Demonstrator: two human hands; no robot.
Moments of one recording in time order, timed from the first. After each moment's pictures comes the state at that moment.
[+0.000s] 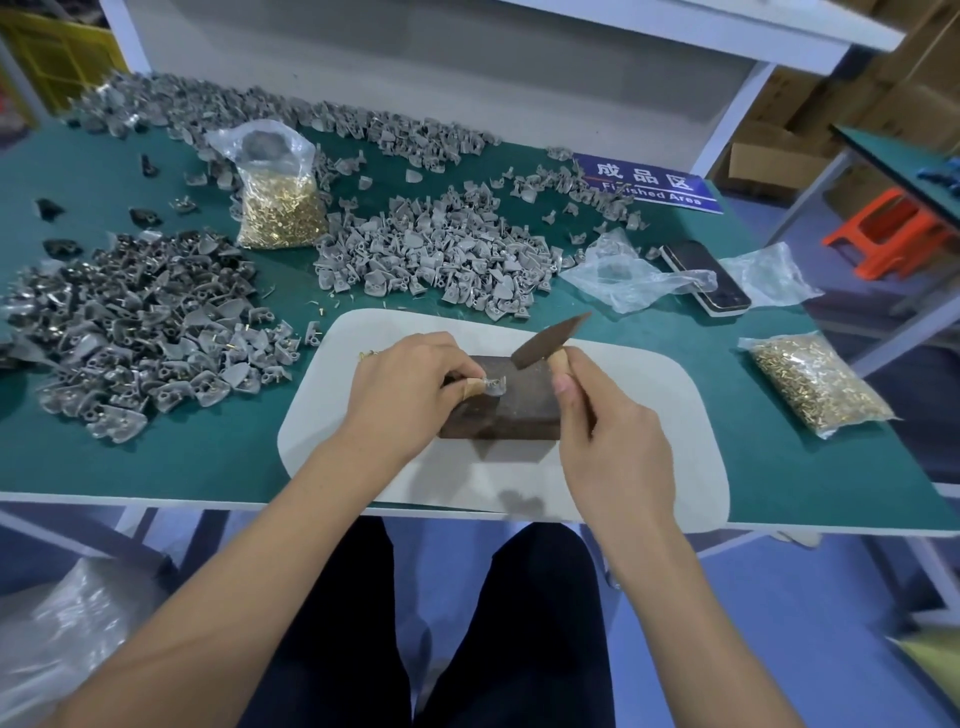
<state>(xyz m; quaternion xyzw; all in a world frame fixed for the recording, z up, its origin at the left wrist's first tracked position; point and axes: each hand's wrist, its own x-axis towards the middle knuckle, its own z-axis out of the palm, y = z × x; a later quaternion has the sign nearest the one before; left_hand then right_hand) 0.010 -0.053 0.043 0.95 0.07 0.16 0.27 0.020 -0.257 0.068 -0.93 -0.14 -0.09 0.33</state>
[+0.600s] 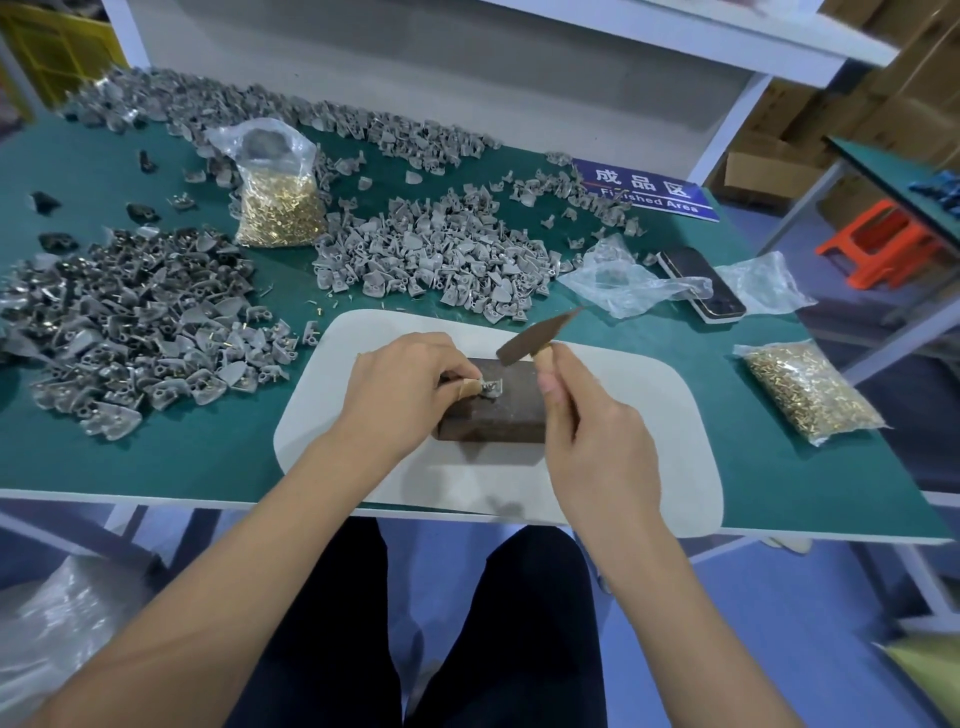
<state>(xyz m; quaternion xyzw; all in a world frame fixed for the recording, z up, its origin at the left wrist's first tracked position) 0.012 -0.049 0.043 0.95 0.06 0.16 0.27 0.017 -0.249 0.078 -0.93 -0.17 -0.10 0.30</state>
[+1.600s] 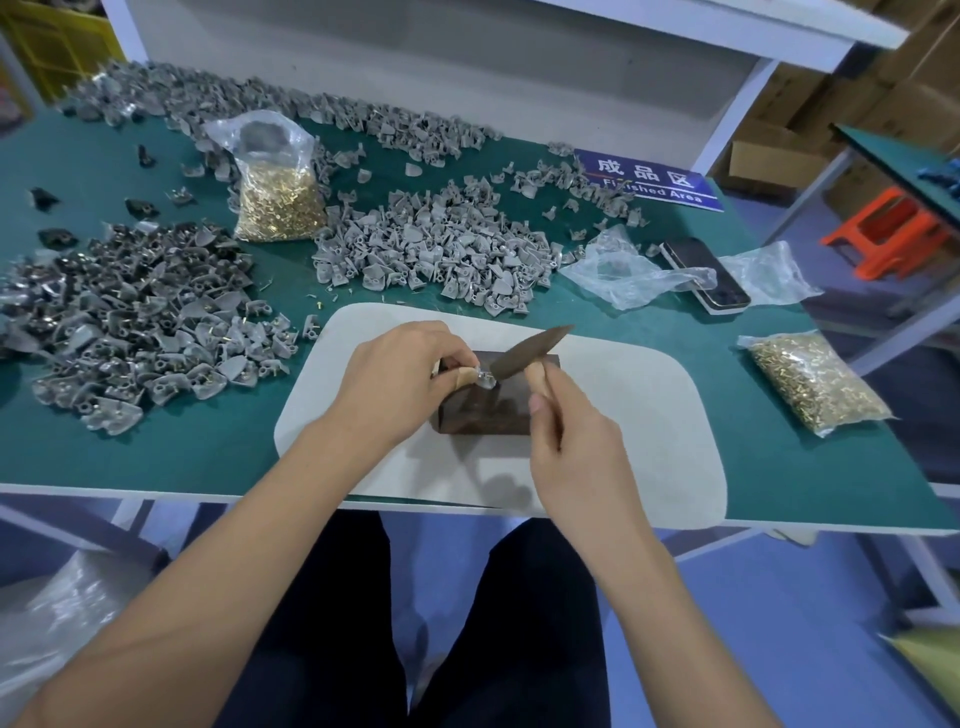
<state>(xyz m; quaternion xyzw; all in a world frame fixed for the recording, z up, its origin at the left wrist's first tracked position) 0.013 -0.043 0.048 0.95 0.04 0.15 0.28 0.010 -0.245 0.059 -0.90 -0.17 -0.03 0.40</state>
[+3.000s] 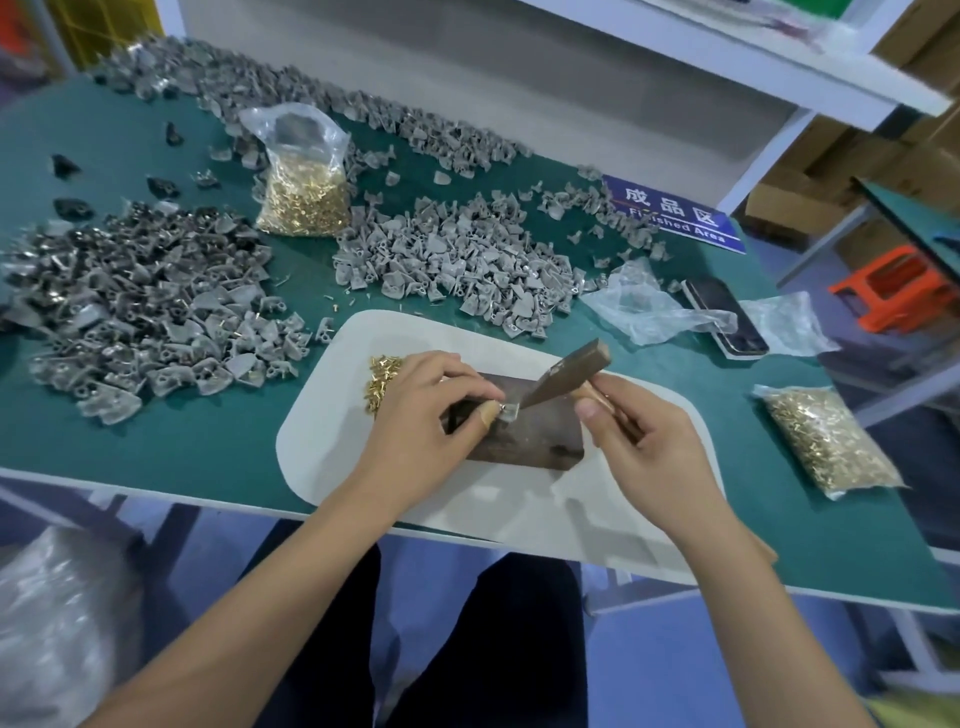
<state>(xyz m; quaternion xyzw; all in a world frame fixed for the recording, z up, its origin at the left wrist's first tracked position) 0.004 -0.062 0.006 0.85 0.02 0.29 0.43 0.087 -0.287 0.065 -0.89 -0.28 -0.02 0.37</state>
